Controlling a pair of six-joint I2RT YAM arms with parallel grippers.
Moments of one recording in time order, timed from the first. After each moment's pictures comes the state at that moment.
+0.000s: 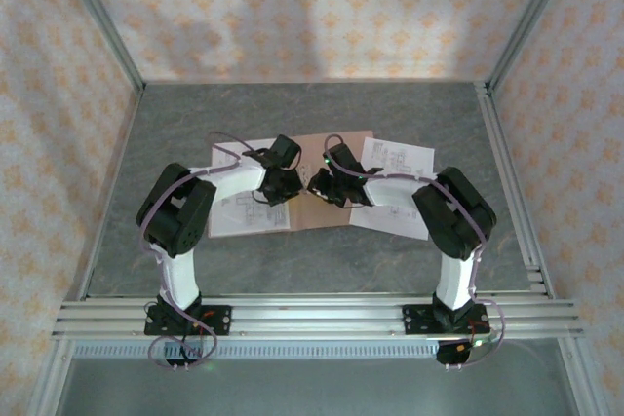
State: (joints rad) left arm -0.49 1.89 1.17 -0.50 0.08 -0.95; right arm 0.66 1.86 1.05 -0.05 -0.23 1.03
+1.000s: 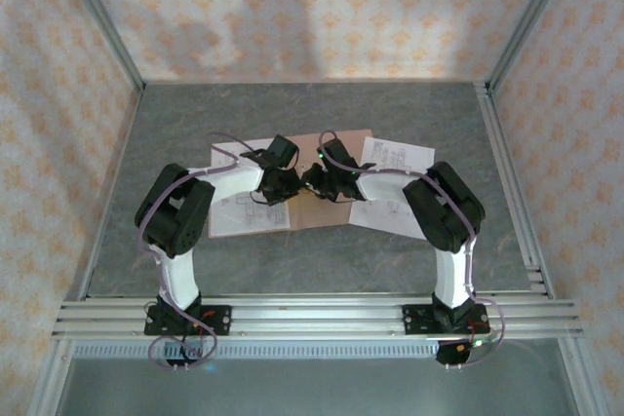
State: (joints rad) left arm -0.48 1.89 1.14 -0.46 0.10 -0.92; right arm 0.66 1.95 1.13 -0.02 -0.28 1.07
